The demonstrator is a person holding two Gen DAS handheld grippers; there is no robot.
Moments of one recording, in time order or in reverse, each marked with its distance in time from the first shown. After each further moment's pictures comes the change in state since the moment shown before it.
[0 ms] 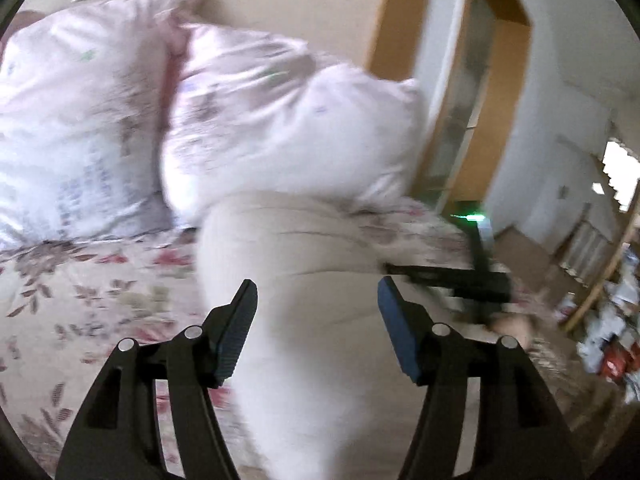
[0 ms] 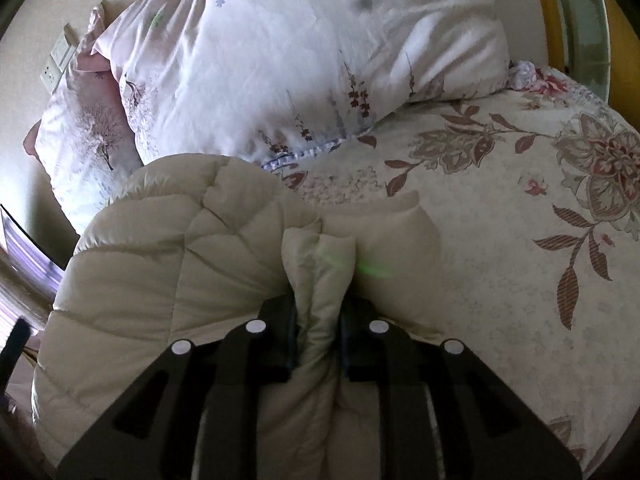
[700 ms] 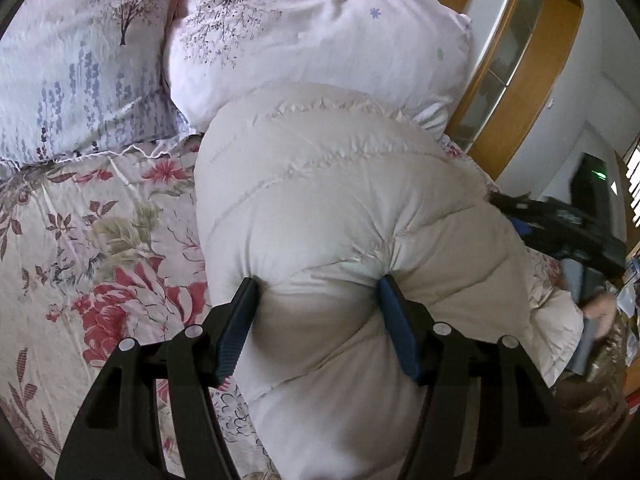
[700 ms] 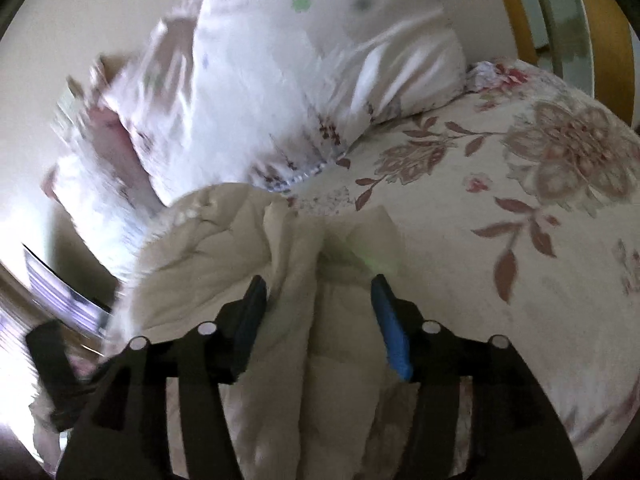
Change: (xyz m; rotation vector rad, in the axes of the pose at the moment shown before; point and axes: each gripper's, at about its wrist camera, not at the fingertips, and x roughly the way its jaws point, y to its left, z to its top) left arm 0.077 0.026 -0.032 -0.097 0.257 0.007; right arm -0.066 -0.034 -0.006 0.130 -0.061 0.089
